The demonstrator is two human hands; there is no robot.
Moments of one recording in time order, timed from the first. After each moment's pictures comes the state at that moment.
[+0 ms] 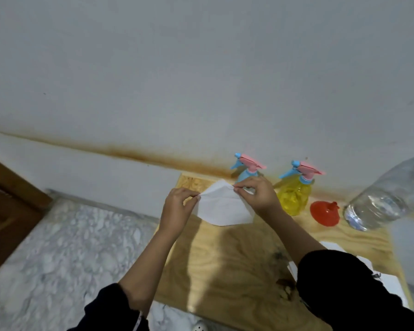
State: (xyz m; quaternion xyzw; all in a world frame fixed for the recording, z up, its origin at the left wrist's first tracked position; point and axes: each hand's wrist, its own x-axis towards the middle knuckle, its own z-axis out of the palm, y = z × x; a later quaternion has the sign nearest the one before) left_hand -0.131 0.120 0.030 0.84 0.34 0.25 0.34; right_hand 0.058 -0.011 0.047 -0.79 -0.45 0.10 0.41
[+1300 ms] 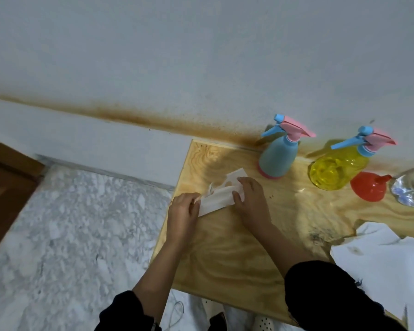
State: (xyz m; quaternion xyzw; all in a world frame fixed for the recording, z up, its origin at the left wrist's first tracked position) left_hand -0.177 0.143 -0.091 0.83 0.41 0.17 0.34; right_hand -0.025 0.036 -0.075 -0.88 -0.33 0.18 0.30
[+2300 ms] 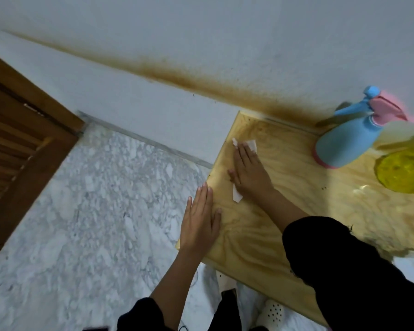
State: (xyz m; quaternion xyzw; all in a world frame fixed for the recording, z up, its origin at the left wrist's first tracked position) left_hand -0.254 0.115 -0.129 0.88 0.42 0.08 0.21; right_hand -0.059 0.126 -0.127 -0.78 -0.60 0.10 0.13
